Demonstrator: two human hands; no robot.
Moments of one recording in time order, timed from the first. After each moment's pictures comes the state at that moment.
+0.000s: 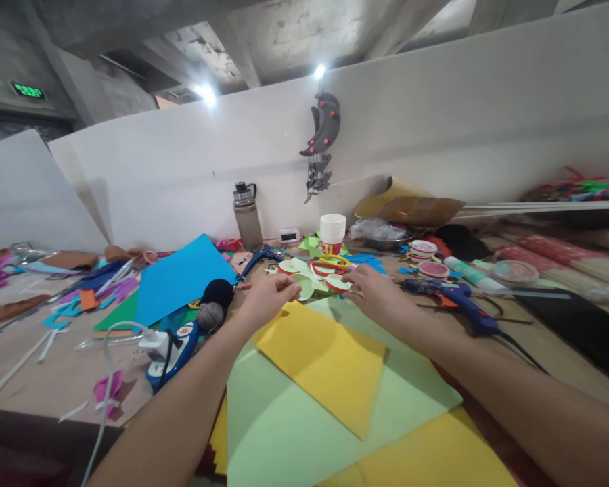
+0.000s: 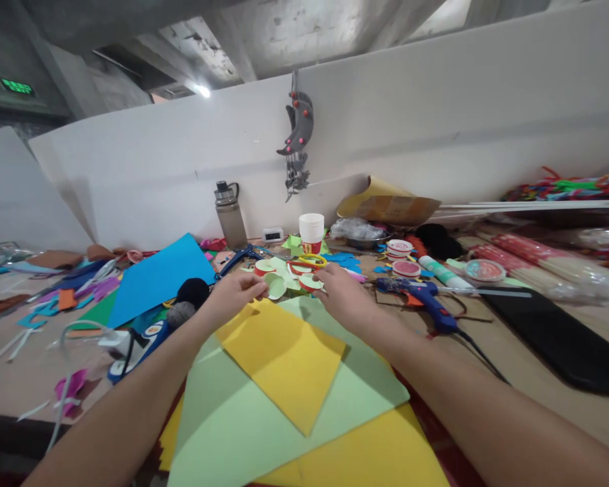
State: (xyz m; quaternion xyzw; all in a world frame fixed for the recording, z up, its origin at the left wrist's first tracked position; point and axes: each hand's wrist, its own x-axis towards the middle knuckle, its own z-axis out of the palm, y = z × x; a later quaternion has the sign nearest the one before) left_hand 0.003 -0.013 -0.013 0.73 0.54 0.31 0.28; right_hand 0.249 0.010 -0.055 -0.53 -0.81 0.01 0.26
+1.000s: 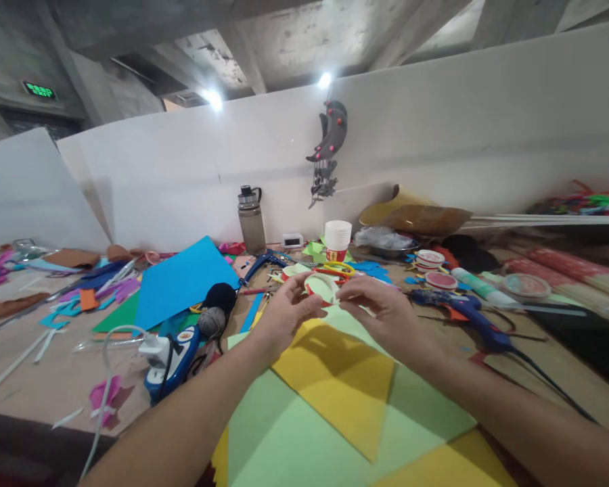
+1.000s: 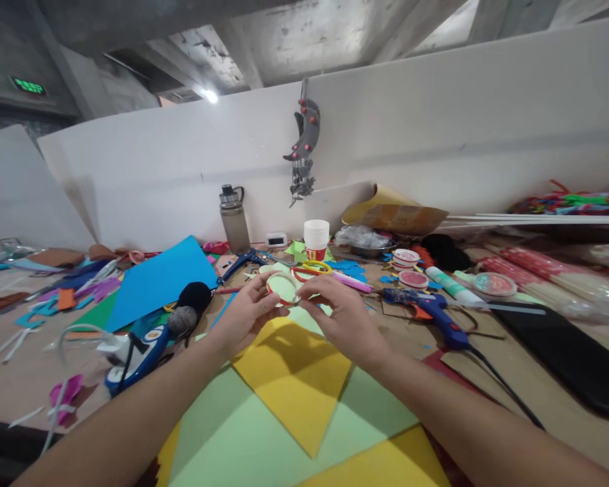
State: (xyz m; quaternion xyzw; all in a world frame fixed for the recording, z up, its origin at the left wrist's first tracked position) left_hand 0.036 -0.033 -0.028 0.48 0.30 0.53 0.63; right_hand 0.226 -0.030 -0.035 -0.33 -0.77 0.21 0.51
